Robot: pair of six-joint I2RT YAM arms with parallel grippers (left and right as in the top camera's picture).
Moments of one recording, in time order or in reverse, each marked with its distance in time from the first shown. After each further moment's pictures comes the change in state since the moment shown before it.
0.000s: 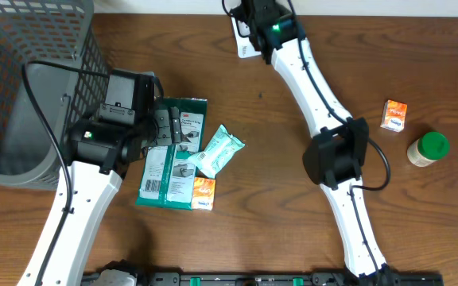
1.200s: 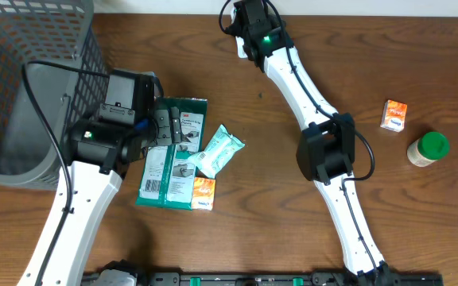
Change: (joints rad) left arm 0.000 0.000 0.000 0.000 0.000 0.000; right arm -0.003 0.114 0.000 0.140 0.042 -0.217
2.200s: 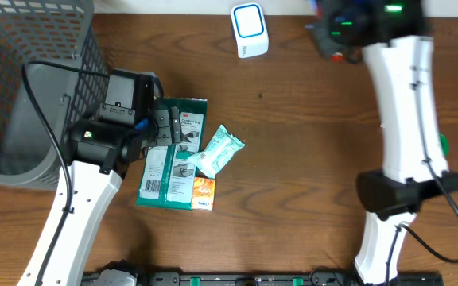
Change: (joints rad) left arm 0.000 0.000 0.000 0.000 0.000 0.000; right arm -0.209 -0.599 0.027 -0.798 -0.543 0.646
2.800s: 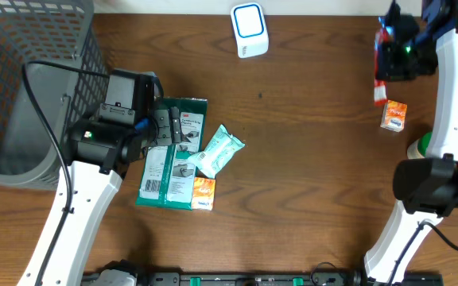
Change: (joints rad) left arm 0.000 0.000 0.000 0.000 0.000 0.000; right arm -0.348 0.016 -0.260 -0.156 -0.242 0.054
